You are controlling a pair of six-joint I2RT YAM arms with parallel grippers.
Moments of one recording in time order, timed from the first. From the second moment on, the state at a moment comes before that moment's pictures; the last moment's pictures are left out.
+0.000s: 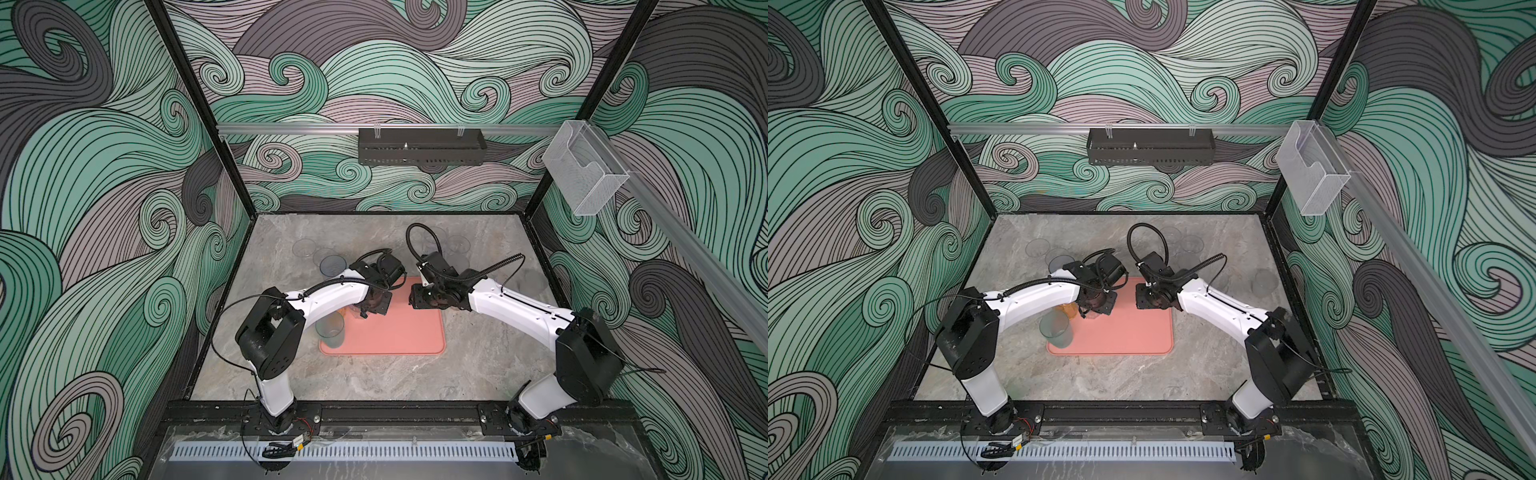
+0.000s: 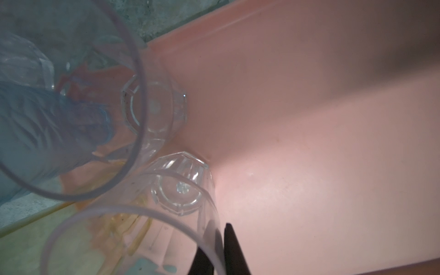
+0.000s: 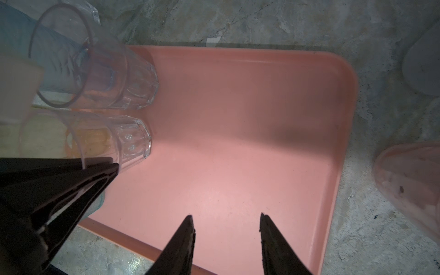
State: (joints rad) left arm -0.75 1.76 1.30 -0.87 -0.22 -0.40; right arm 0.70 1.57 1.11 -0.59 -0.02 0.55
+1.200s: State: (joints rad) left arm -0.62 1.26 1.09 -0.55 -0.34 -0.06; right arm 0.49 1.78 1.59 -0.75 0.02 0.37
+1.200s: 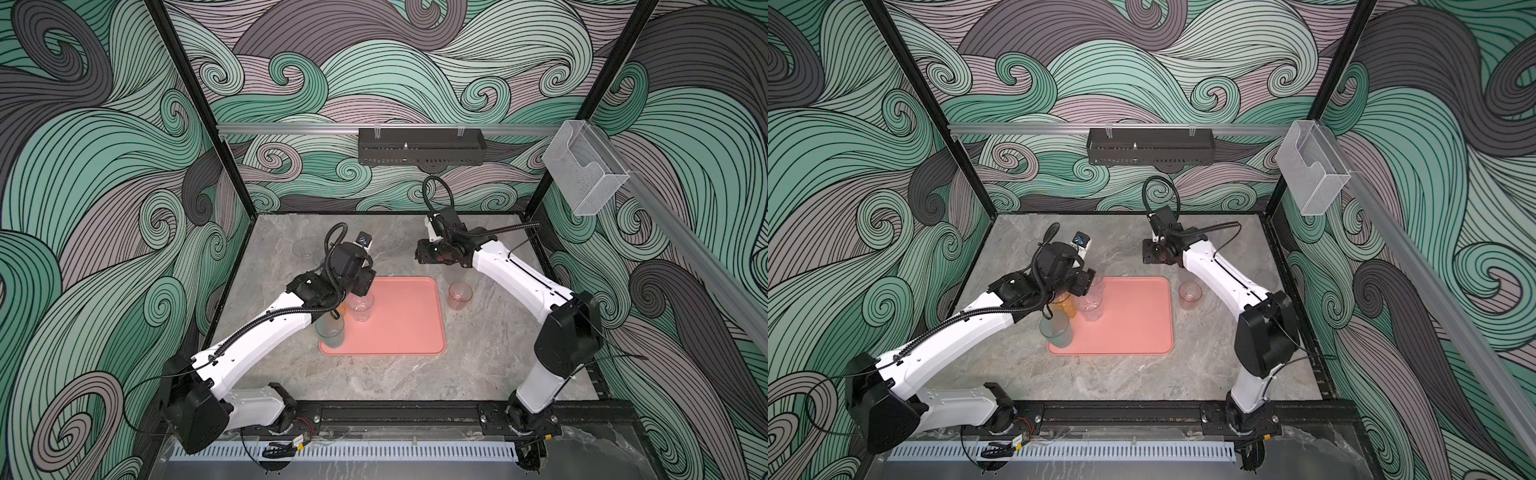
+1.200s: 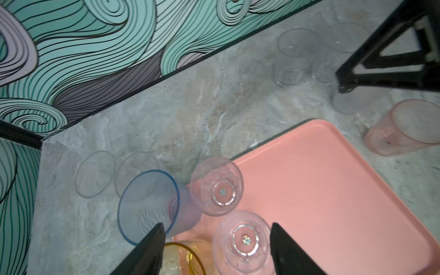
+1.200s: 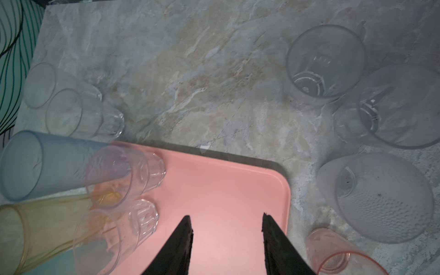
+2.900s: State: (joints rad) left arm -0.40 1.29 1.04 -0.50 -0.13 -0.22; right arm 0.42 2.46 2.35 -0.99 0.20 0.19
